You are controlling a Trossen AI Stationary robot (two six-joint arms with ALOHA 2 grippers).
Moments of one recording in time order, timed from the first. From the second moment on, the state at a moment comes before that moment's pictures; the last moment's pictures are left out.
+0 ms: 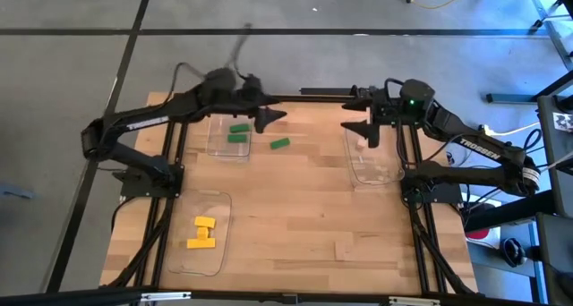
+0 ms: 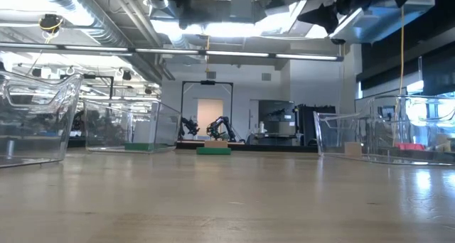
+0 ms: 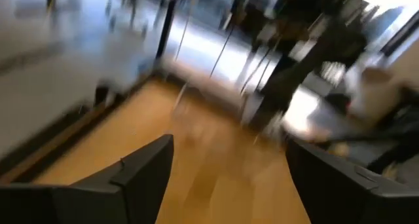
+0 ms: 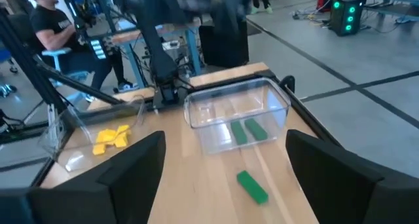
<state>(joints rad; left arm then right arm) 0.42 1.30 1.16 -0.06 0.22 -0.34 -0.56 0.90 0.85 -0.17 -0.45 0.07</state>
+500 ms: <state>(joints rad) 0.43 1.93 1.62 -0.84 0.10 -0.09 -0.56 0.90 0.85 -0.13 -0.45 0.12</state>
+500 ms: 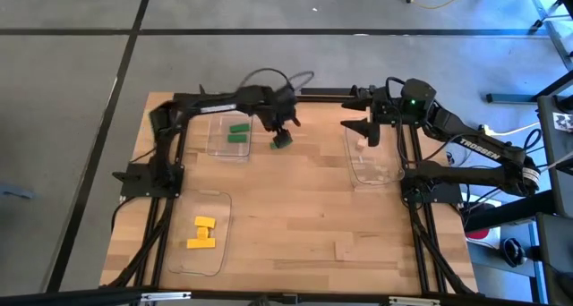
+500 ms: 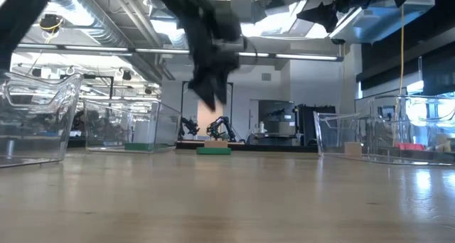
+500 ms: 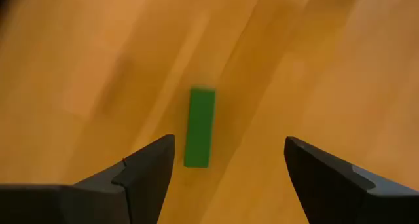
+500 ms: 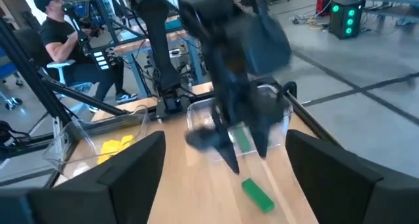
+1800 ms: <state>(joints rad) 0.43 1.96 1.55 -0.82 -0.05 0.01 -0.56 0.90 0.85 -0.14 -0.45 0.13</state>
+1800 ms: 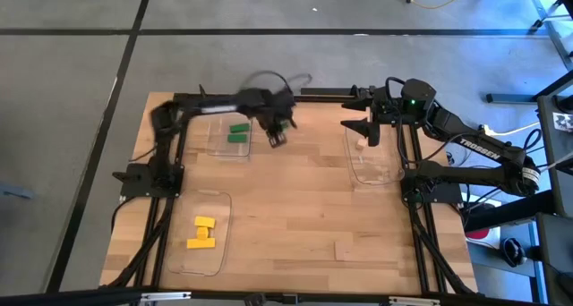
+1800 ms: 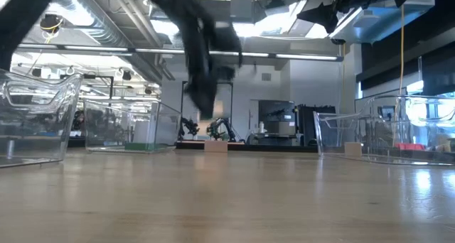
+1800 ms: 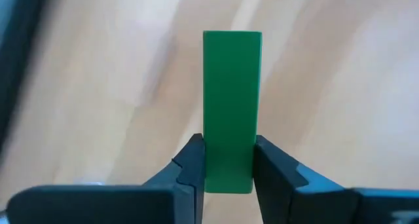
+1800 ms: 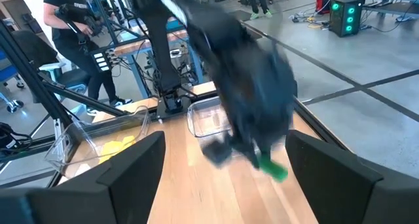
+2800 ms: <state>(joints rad) 0.37 0.95 0.75 0.29 0.11 -0.31 -0.56 0.90 0.85 -0.13 -0.46 0.12</state>
